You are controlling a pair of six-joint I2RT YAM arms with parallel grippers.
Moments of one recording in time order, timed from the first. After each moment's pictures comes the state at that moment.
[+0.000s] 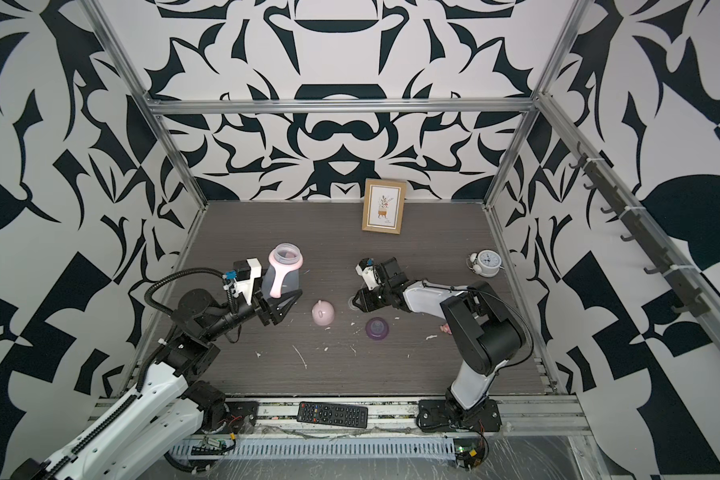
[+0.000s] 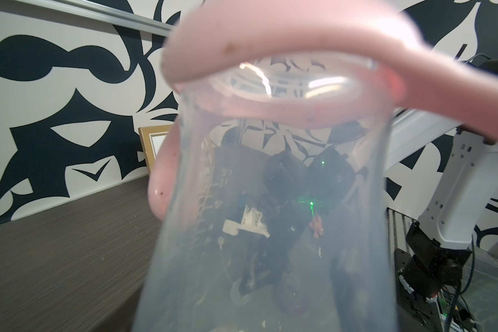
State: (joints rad) left arm -0.49 0.69 0.45 0.29 0.53 -0.18; right arm 0.51 1.71 0.82 -0.04 -0.43 0.22
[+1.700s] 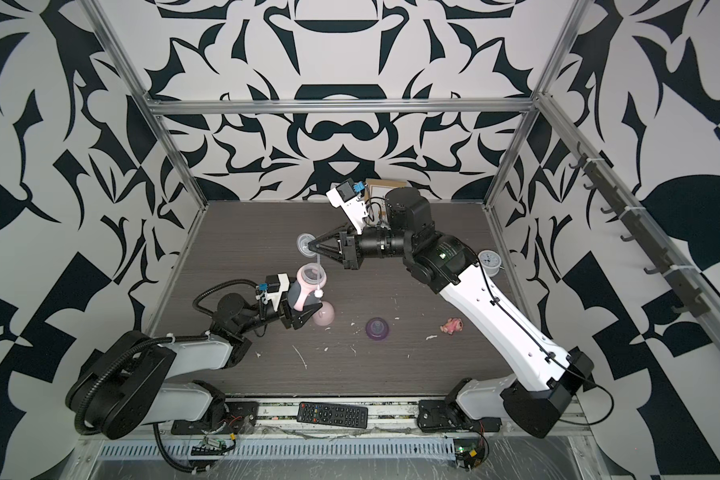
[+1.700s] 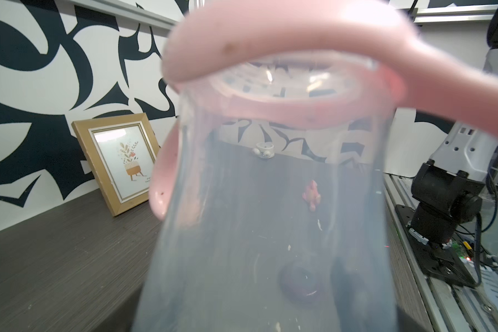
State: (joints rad) left arm -0.49 1.36 0.25 1.26 0.73 -0.13; right arm 0.68 1.34 1.58 -0.48 -0.77 0.37
